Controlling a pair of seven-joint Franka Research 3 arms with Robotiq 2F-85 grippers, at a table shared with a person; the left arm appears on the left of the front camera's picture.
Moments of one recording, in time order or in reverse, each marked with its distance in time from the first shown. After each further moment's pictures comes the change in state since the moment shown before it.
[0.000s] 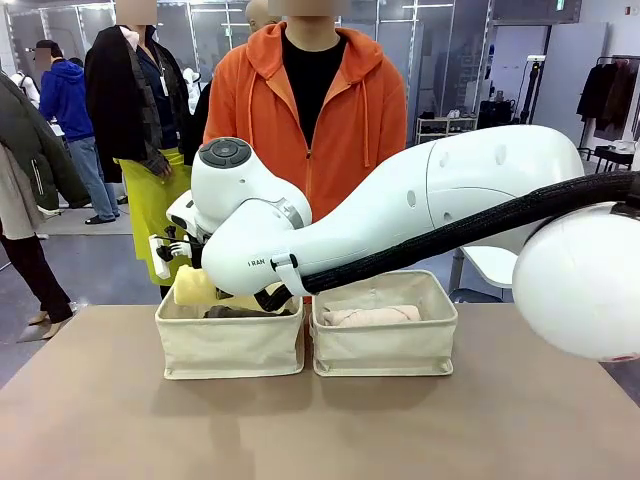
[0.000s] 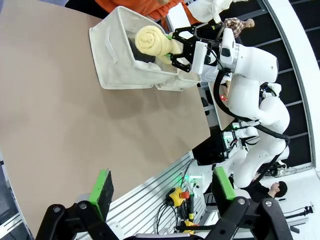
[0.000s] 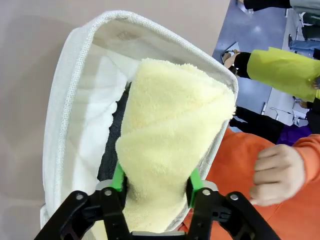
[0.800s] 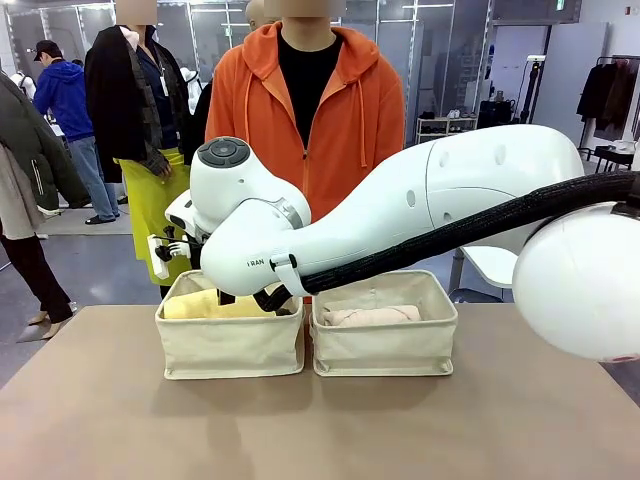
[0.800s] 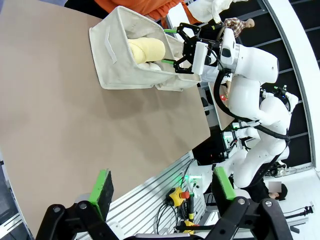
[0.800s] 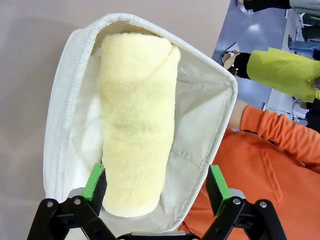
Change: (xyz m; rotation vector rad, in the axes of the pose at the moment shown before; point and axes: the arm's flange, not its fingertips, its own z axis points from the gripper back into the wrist) left arm 0.000 0.000 0.000 0.000 0.000 0.000; right arm 0.001 0.000 0.001 -0.001 -0.001 0.000
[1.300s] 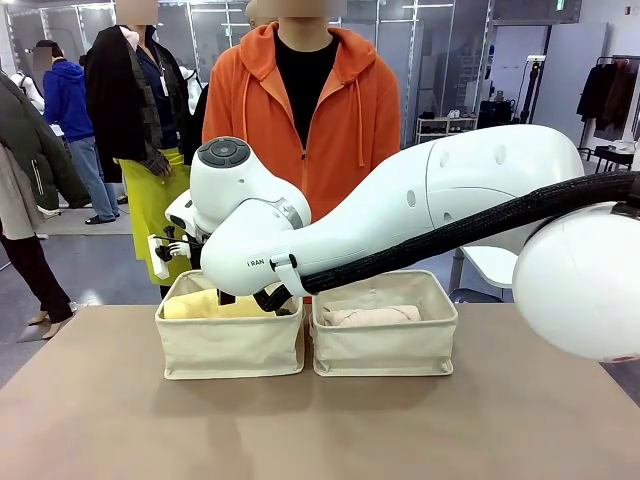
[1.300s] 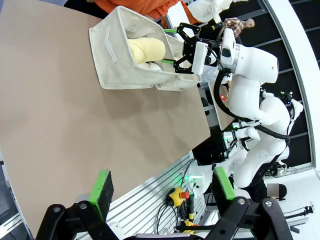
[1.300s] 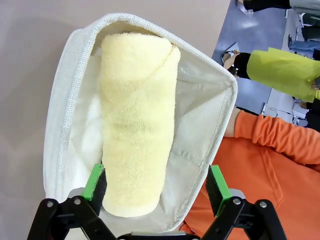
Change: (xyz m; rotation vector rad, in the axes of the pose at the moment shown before) left arm 0.000 0.000 0.000 0.000 0.000 0.000; right arm 0.000 0.000 0.000 0.000 0.000 0.000
